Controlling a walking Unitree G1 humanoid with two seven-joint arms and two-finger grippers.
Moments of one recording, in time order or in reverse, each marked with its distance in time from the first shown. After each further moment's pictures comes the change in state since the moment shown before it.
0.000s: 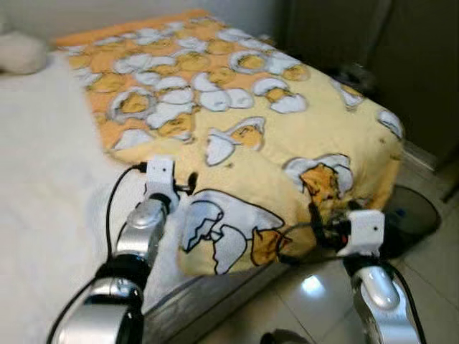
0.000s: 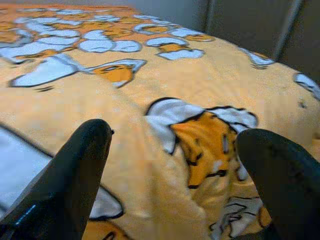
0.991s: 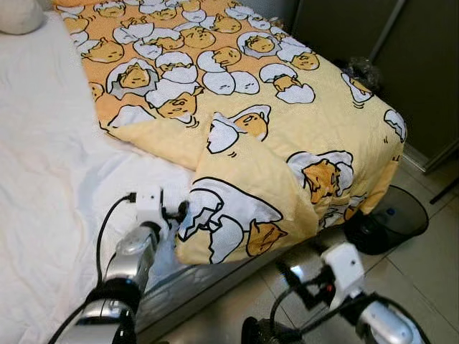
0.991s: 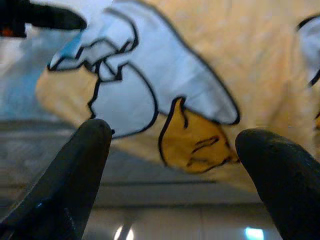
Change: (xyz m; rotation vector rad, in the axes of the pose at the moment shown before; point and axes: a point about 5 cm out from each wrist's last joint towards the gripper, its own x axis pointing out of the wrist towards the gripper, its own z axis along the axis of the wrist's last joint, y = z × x) left arm -0.026 0.012 -0.051 -0.153 0.124 0.015; right arm -0.053 0.028 -0.017 -0.003 0.242 0.479
